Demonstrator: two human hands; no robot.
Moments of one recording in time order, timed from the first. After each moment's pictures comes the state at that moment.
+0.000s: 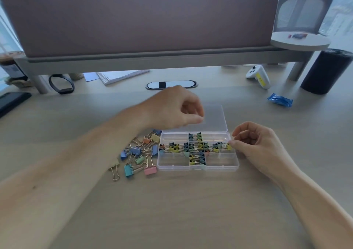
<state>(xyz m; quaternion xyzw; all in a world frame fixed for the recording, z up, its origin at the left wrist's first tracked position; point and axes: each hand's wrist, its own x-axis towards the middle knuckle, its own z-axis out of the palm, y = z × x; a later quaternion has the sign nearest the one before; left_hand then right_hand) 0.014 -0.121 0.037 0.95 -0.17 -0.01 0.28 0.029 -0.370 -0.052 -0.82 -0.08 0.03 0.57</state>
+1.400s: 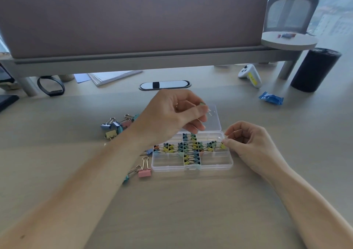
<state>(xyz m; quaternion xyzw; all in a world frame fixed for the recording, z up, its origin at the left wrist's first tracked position) -0.019 -0.145 0.029 0.80 -0.10 0.03 0.59 0.028 -0.370 -0.056 -0.83 -0.08 0.01 0.55</state>
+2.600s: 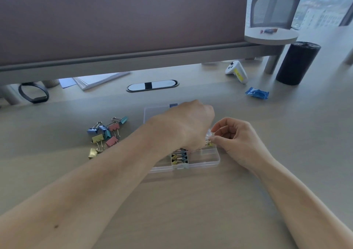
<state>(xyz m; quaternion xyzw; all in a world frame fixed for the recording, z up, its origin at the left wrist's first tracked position) 0.001 -0.215 0.043 0.99 -0.15 -0.05 0.05 0.032 -0.373 -0.059 -0.83 -0.08 0.03 0.56</state>
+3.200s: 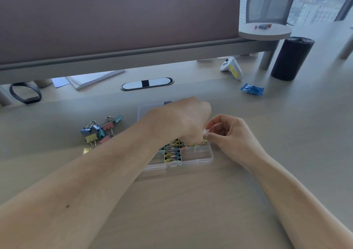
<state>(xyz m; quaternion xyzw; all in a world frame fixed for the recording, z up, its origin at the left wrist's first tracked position) 0.020 -0.223 0.037 0.98 -0.16 -0.09 0.01 0.031 -0.373 -0.058 -0.83 -0.08 0.03 0.55</state>
